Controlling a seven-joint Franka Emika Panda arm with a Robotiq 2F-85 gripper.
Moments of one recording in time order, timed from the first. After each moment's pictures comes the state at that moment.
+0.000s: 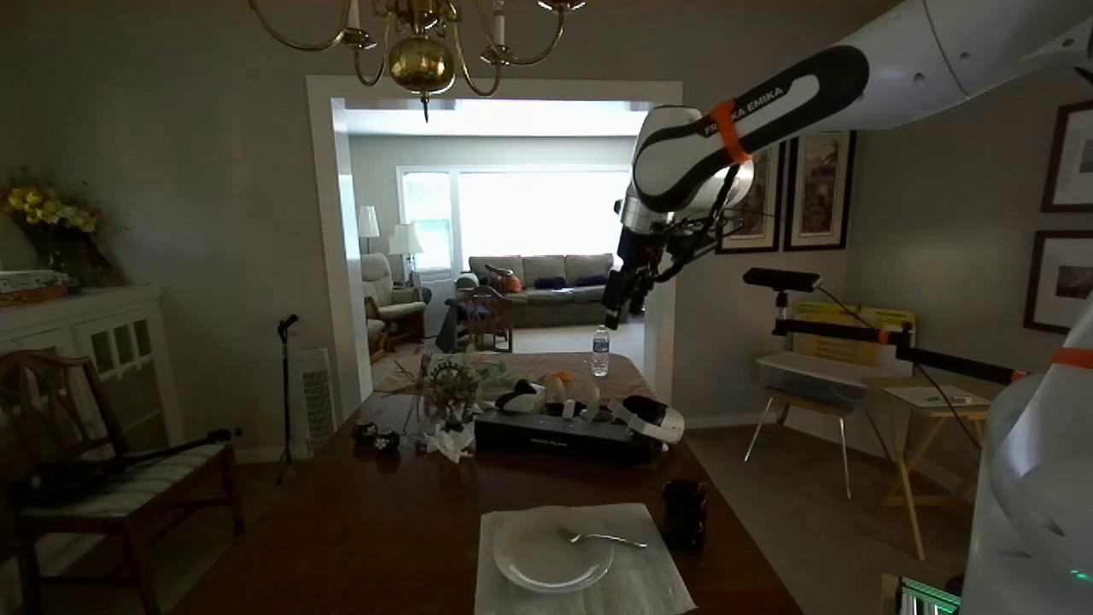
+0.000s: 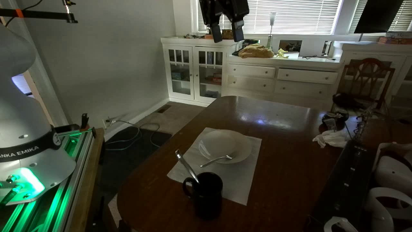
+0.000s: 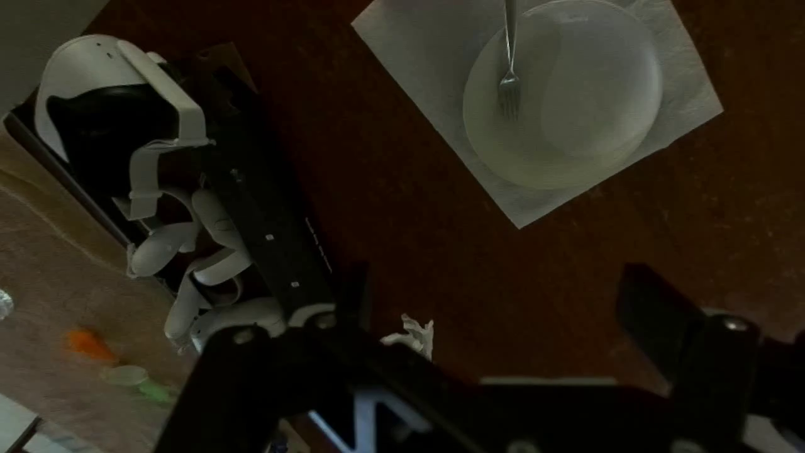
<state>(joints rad) -0.07 -0.32 -0.19 -2.26 -0.08 2.23 -0.30</state>
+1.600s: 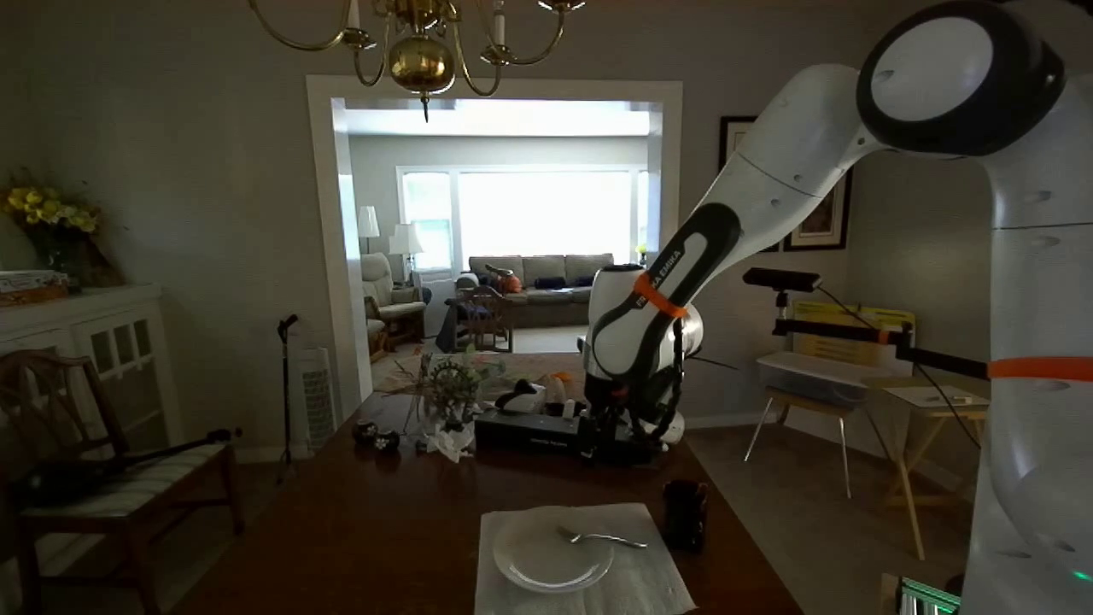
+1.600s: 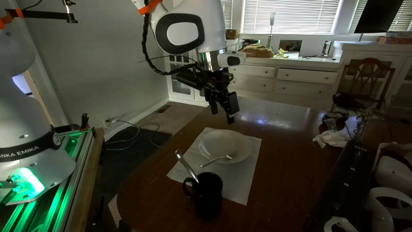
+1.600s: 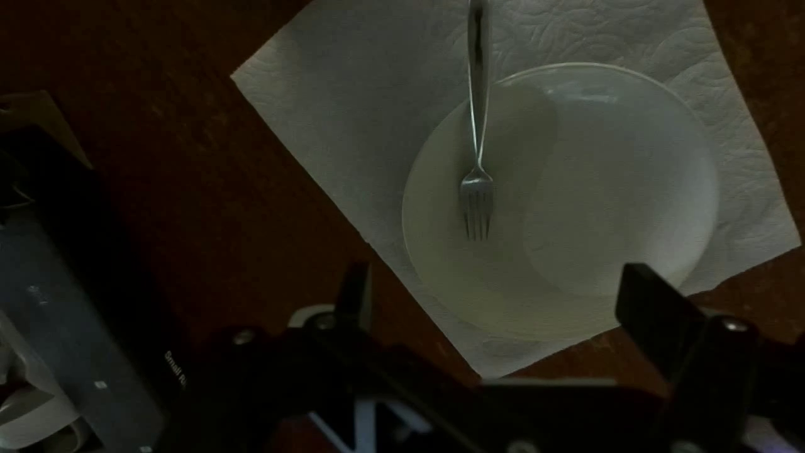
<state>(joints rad) -0.07 0.09 -0.11 -2.42 -0.08 2.70 -0.26</state>
